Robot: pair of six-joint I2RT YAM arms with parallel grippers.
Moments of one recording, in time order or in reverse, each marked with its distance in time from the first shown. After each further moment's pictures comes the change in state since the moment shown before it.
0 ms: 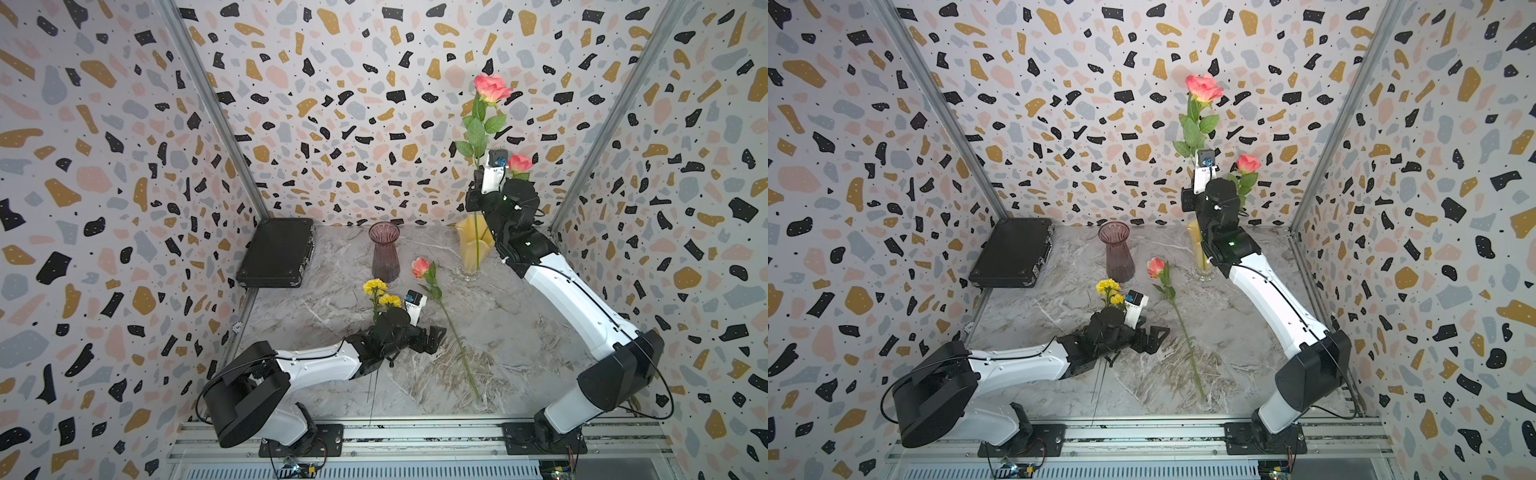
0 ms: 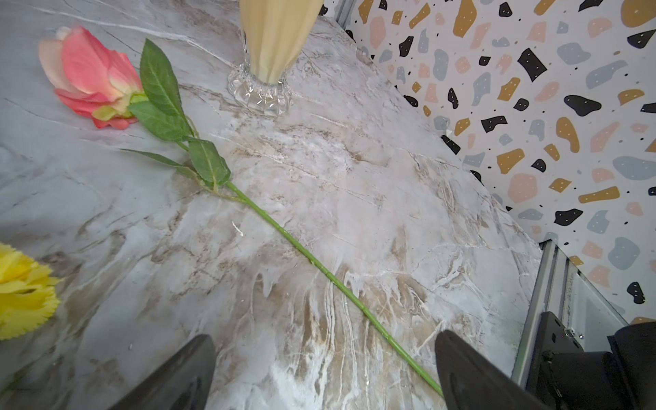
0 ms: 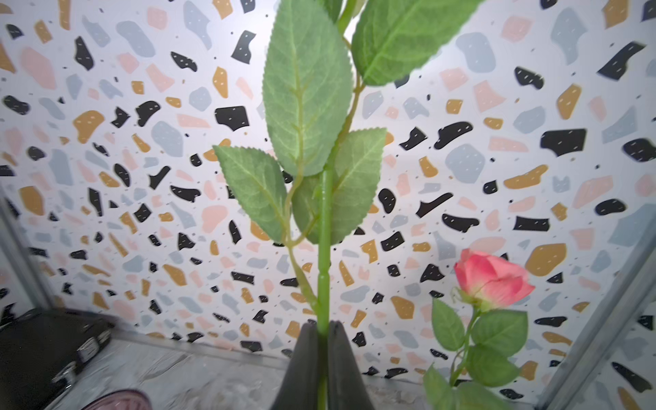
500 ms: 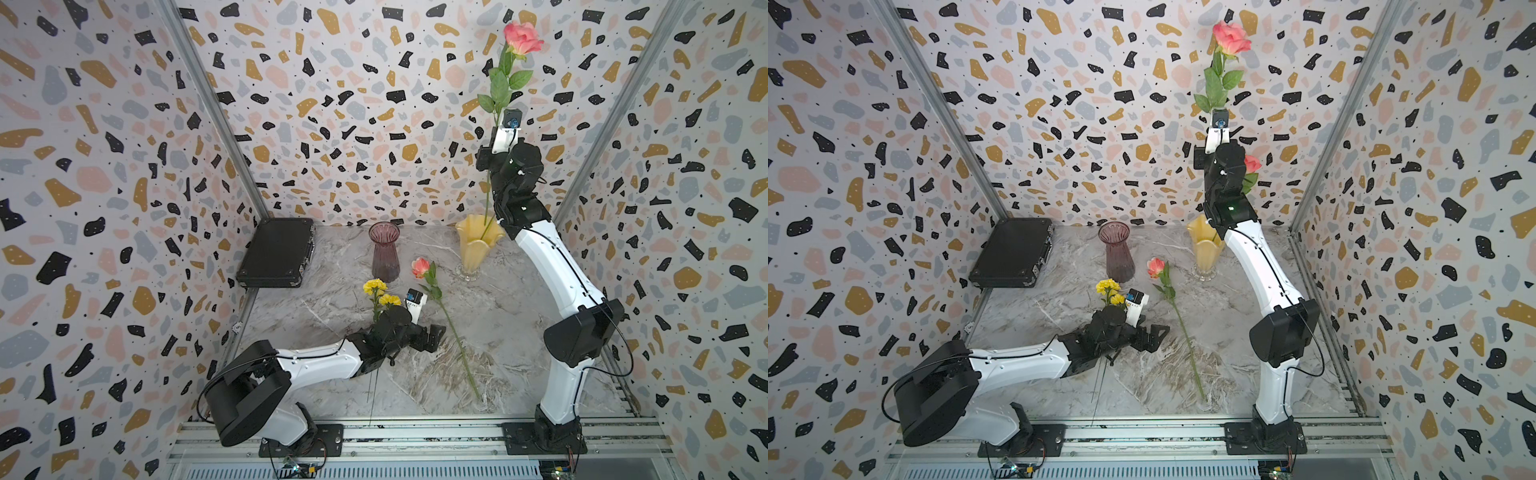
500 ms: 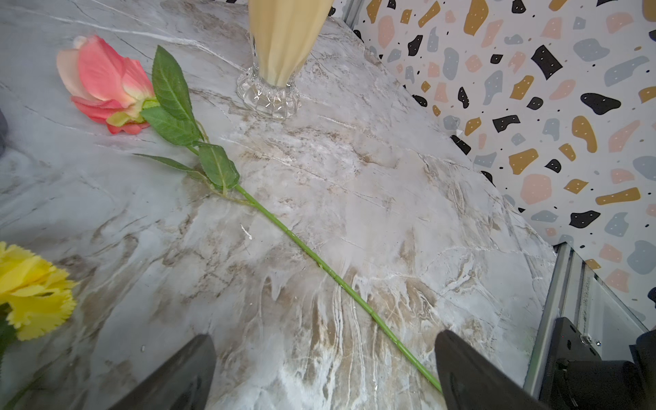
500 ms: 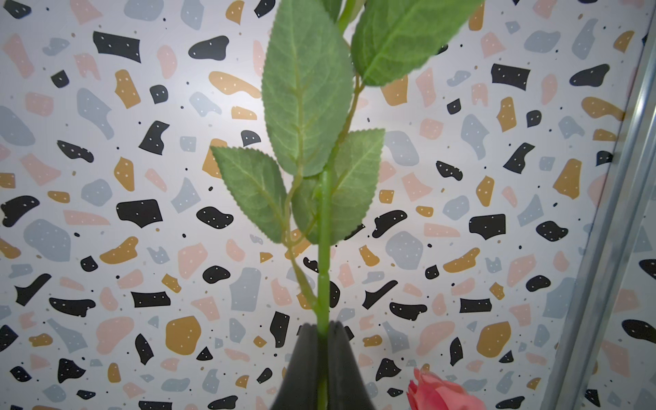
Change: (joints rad) left arm 0.000 0.007 0.018 -0.027 -0.024 0.008; right arm -0.088 0.296 0.469 0.015 0.019 -0.049
